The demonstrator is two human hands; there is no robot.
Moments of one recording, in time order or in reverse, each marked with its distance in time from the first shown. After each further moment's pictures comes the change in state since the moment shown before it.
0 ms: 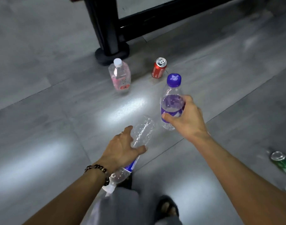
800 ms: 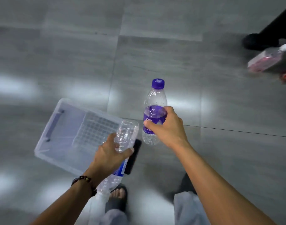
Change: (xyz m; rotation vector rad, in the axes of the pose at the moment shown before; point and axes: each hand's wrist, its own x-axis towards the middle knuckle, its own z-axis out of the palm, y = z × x) left_hand -0.545 -0.372 0.035 -0.585 0.474 -0.646; right_hand -0.535 -0.174 0.275 -0.105 -0.670 -0.257
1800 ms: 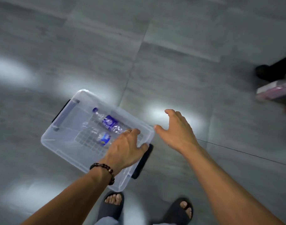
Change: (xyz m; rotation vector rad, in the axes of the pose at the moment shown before) left_hand 0.017 -0.038 -0.030 0.172 -0.014 0.295; right_hand -0.010 -0.036 0.071 -0.646 -0.095 -0.196
